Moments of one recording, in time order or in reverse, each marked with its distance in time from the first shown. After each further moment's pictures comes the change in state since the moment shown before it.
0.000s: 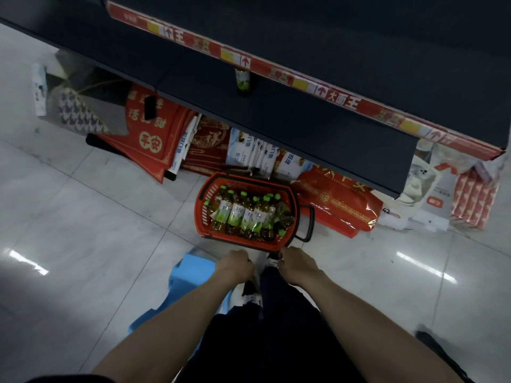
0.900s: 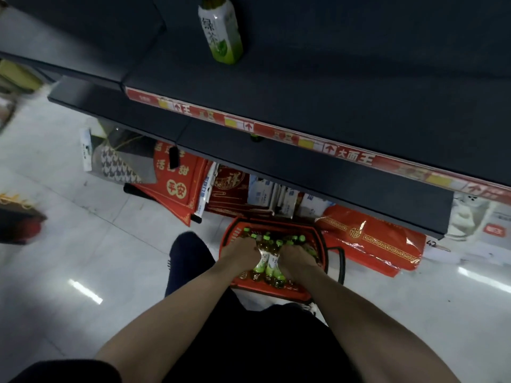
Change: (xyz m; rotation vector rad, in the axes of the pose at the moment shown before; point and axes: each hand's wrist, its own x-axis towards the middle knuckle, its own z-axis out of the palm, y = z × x) left_hand 0.059 0.056 -0.190 0.126 0.147 0.028; right_hand 0.112 -0.070 -0.127 0.133 -0.006 -0.038
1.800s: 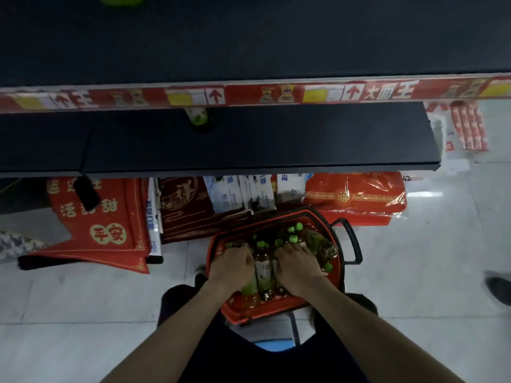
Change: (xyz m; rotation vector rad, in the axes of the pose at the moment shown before) left_hand 0.191 -0.121 0.027 0.115 -0.059 0.384; right_hand 0.138 -0.042 0.111 -0.145 0.244 0.149
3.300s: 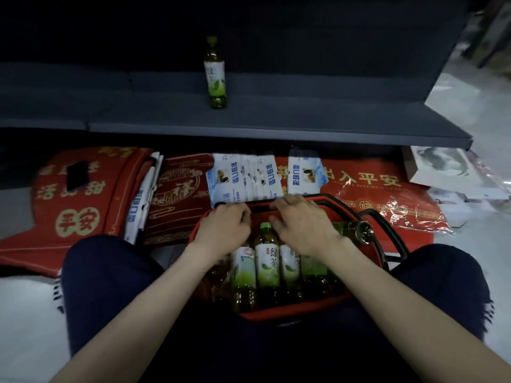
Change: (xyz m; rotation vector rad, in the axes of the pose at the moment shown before) left_hand 0.070 -0.103 0.183 0.017 0.674 0.281; right_hand 0.057 0.020 0.178 -0.119 0.752 -0.240
